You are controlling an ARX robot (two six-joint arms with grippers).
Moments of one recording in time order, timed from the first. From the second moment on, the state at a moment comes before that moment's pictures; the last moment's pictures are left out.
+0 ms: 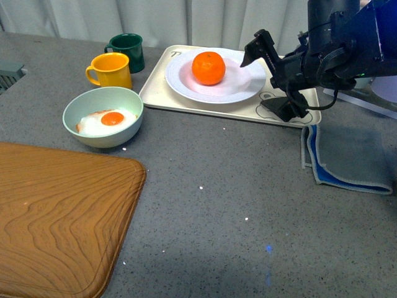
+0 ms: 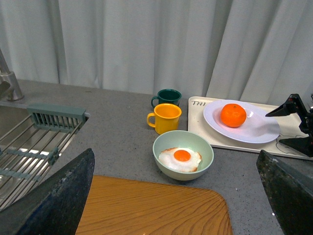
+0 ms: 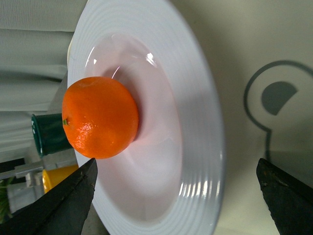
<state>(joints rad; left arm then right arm) 0.00 0.00 0.02 0.00 0.00 0.00 0.18 2.55 1.68 0.21 -0.35 1.01</state>
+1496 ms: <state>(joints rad) 0.00 0.00 0.02 0.00 0.00 0.00 0.00 1.31 0.11 1.18 0.01 0.00</state>
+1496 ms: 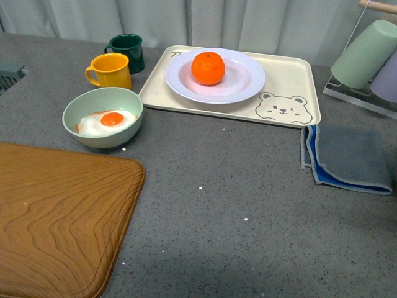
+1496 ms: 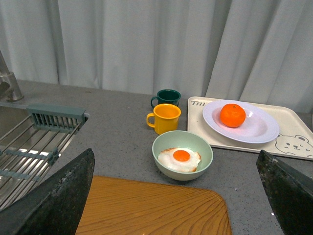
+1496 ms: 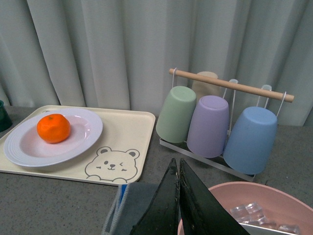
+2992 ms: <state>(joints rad) 0.00 0.00 0.02 0.00 0.00 0.00 0.00 0.20 0.01 0.20 0.00 0.00</state>
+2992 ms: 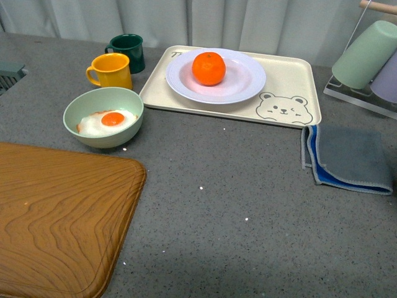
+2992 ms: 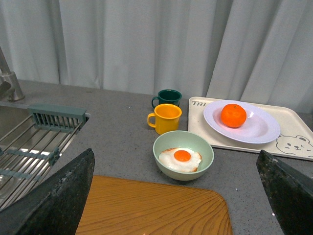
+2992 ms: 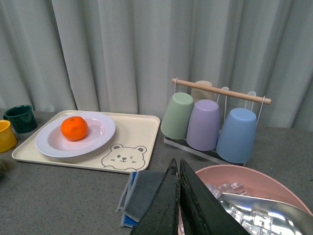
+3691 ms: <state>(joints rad) 0.00 0.00 0.02 0.00 0.00 0.00 0.00 0.00 0.01 0.00 0.00 0.00</state>
